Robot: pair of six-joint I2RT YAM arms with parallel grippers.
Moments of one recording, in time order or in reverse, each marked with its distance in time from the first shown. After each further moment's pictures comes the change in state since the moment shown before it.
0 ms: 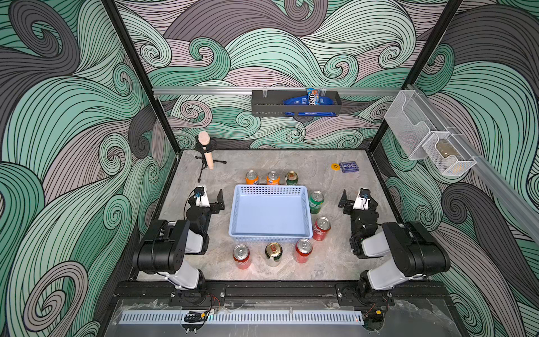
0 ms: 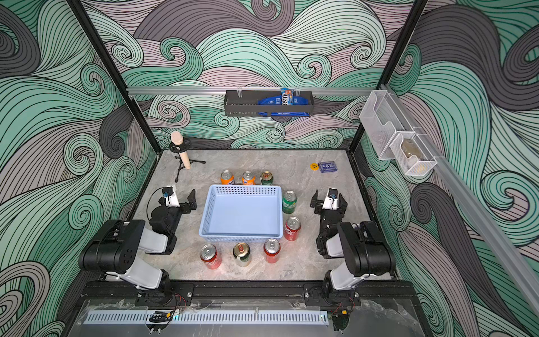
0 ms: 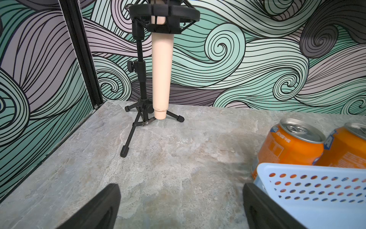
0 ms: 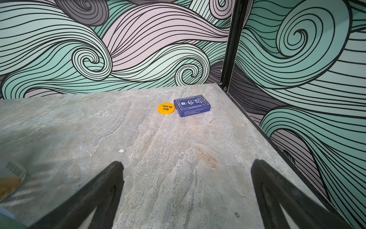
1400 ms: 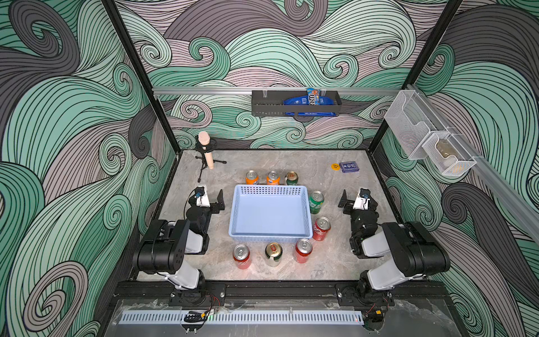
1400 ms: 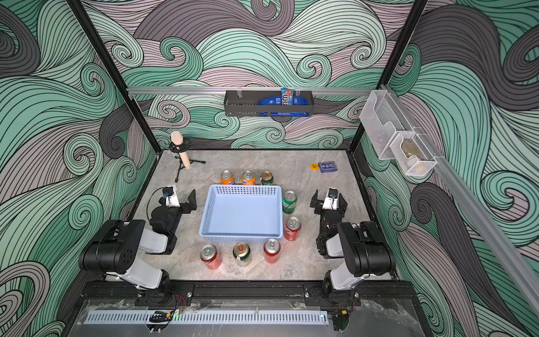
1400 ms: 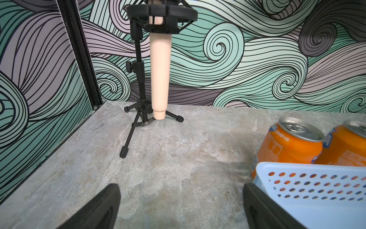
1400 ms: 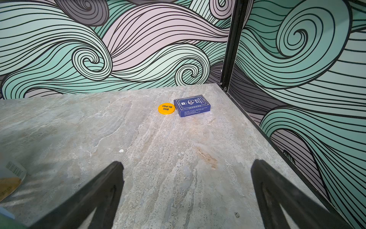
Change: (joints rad) left arm -0.002 0.000 0.000 0.000 0.003 0.009; right arm 0.000 0.000 0.000 0.000 0.000 0.000
